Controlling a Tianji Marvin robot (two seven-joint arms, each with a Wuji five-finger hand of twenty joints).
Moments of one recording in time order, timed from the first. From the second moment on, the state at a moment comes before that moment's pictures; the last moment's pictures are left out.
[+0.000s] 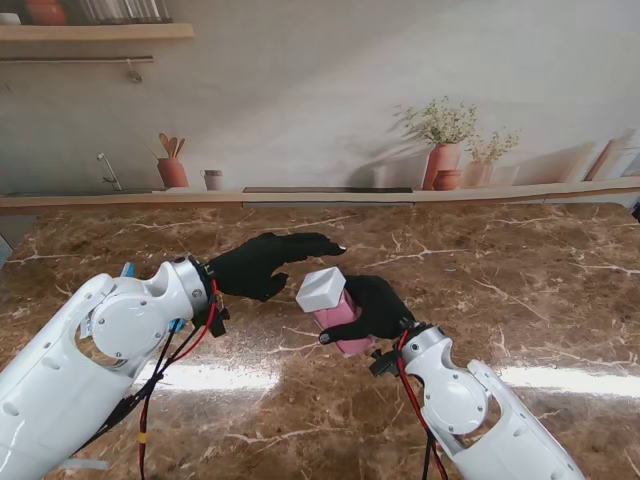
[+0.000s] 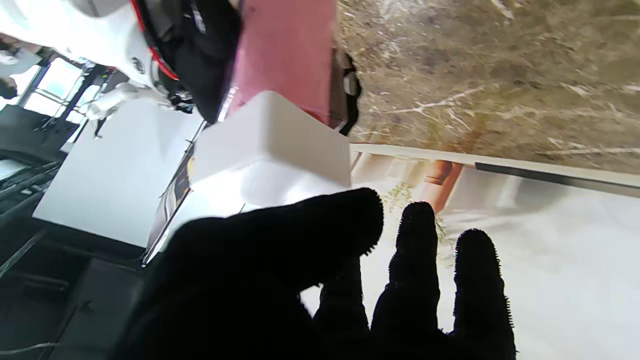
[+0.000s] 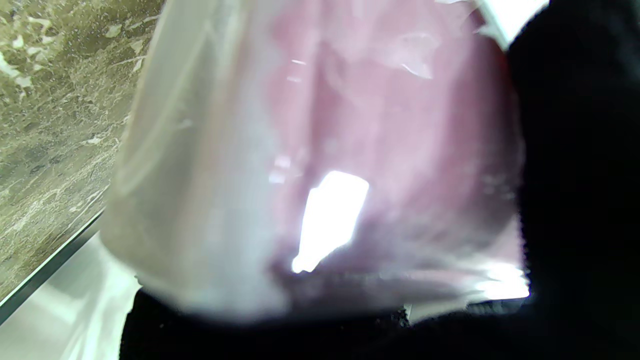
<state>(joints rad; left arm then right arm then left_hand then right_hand) 1.35 -1.02 -1.14 -1.77 0.42 -0.32 -0.43 -1.57 -1.15 1.12 -1.59 -0.32 -0.32 -0.11 1.05 -0.45 1.10 -0.08 0.19 -0.23 0.08 0.28 0.21 0.01 0.16 0.25 0.43 0.19 0.20 0.45 -0.01 0.22 0.69 0.66 0.50 -0.99 0.72 -0.36 0.86 0.09 0.77 0.66 1.11 0.07 0.56 0.94 1.02 0.11 0.92 0.76 0.69 0.15 1.49 0.71</state>
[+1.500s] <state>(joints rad) 1.37 -1.03 -1.17 -1.76 0.53 -0.41 -0.33 -1.56 -1.15 1.11 -1.60 -0.31 -0.31 -0.10 1.08 -0.47 1.19 -0.07 0.19 -0.23 0.05 0.33 0.21 0.01 0.14 0.28 0.40 0.17 0.22 0.52 0.00 0.23 0.71 0.66 0.50 -0.99 0.72 -0.36 0.86 0.09 0.77 0.66 1.11 0.07 0.56 0.94 1.02 0.11 0.92 0.77 0.69 0.15 1.49 0.71</state>
